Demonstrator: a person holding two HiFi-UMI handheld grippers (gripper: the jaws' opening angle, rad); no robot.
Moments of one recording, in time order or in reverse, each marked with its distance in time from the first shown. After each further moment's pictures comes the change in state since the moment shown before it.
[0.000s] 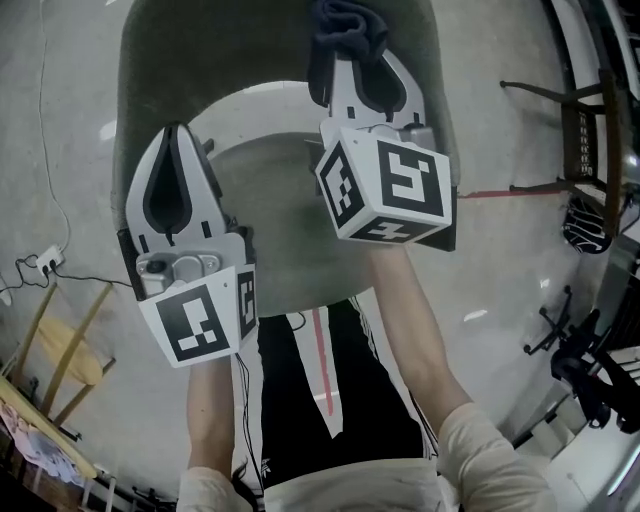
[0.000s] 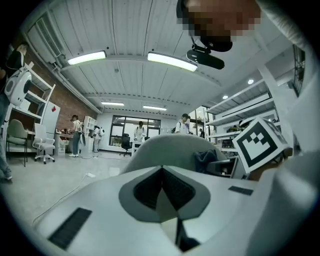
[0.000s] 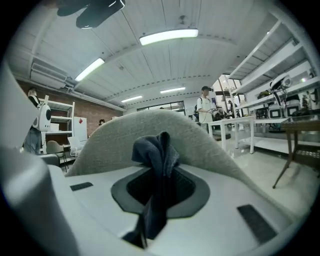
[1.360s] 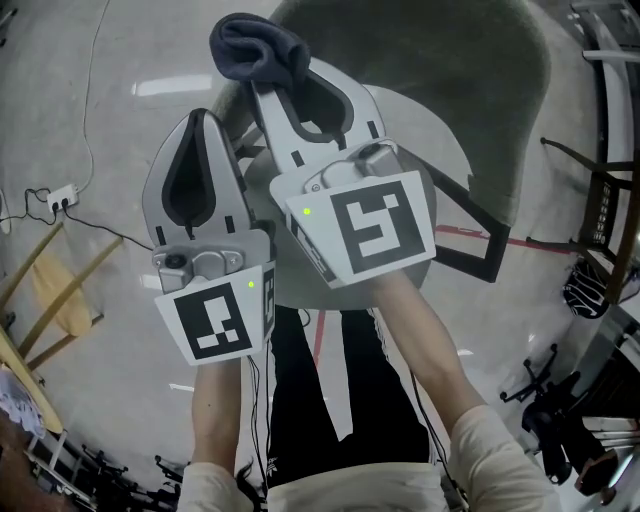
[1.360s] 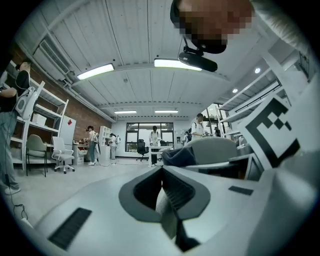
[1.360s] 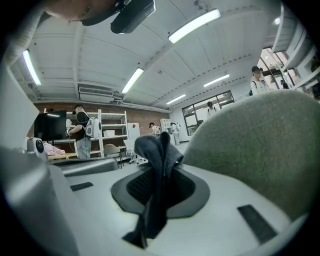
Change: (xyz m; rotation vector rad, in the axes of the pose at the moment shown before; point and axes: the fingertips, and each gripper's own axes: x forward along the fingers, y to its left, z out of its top) left arm -0.048 0.089 0.018 0.058 -0.043 0.177; right arm -0.019 0.230 -0.005 -0.057 -0.012 0.599
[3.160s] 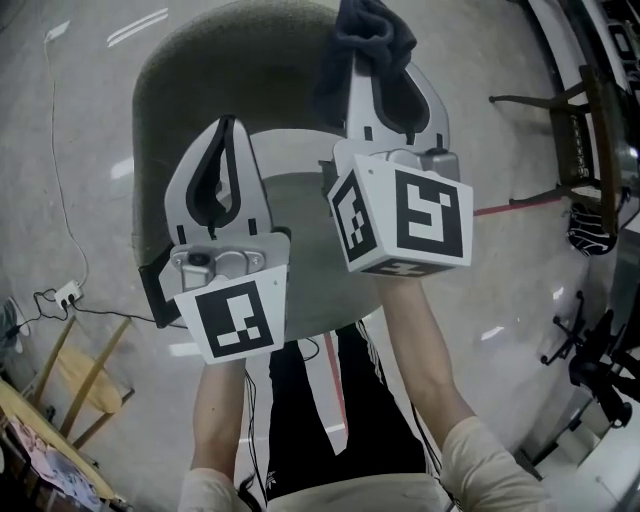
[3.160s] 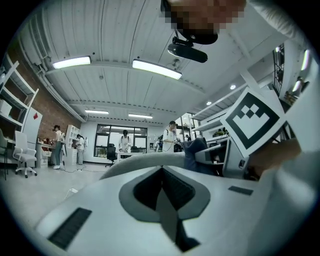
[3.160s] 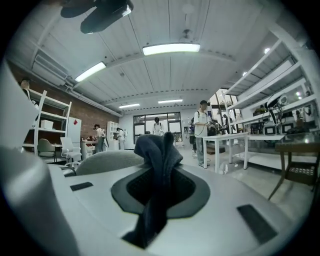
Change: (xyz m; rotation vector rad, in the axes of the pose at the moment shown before) left arm 0.064 -0.167 0.042 0.004 -0.062 -0.333; right arm -0.138 -0.214 0.085 -0.047 -0.086 -0.677
